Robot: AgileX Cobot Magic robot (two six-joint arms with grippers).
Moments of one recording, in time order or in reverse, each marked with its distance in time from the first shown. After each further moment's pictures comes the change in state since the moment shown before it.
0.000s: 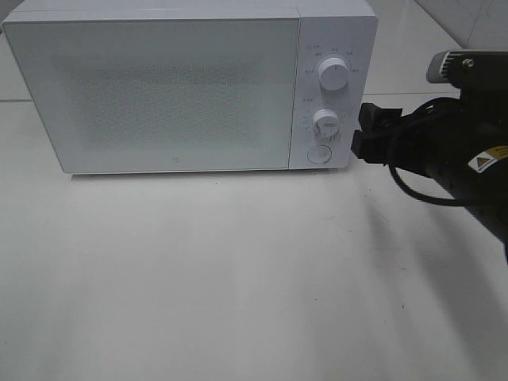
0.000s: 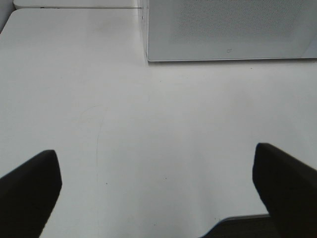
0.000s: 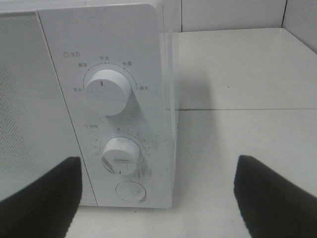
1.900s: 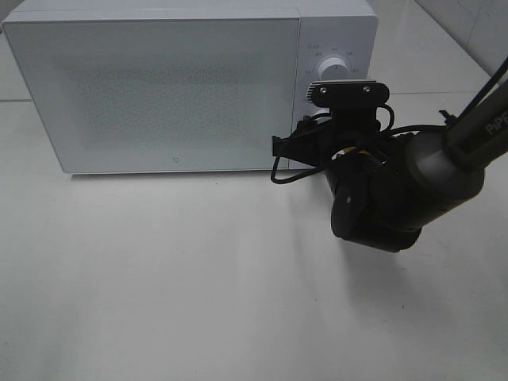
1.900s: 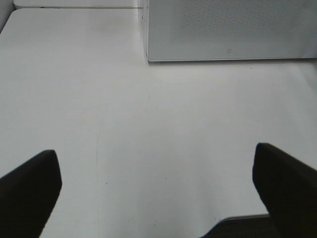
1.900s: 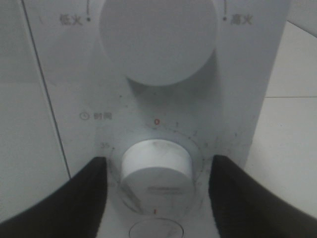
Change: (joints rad) left arm 0.000 0.000 0.000 0.000 0.000 0.000; right arm 0.056 0.575 -0.457 0.170 -0.126 -0.078
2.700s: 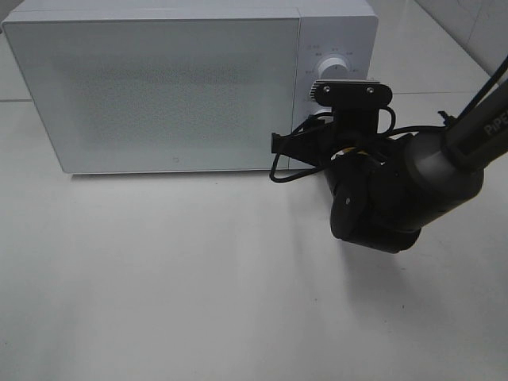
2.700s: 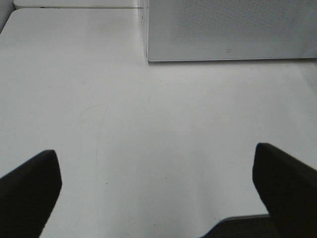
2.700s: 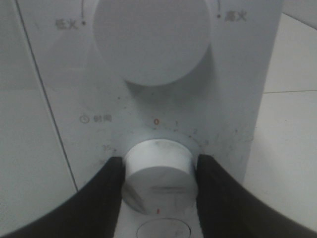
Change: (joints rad) left arm 0.000 0.000 0.000 0.000 0.000 0.000; right arm 0.000 0.000 0.000 -0.001 -0.007 0.080
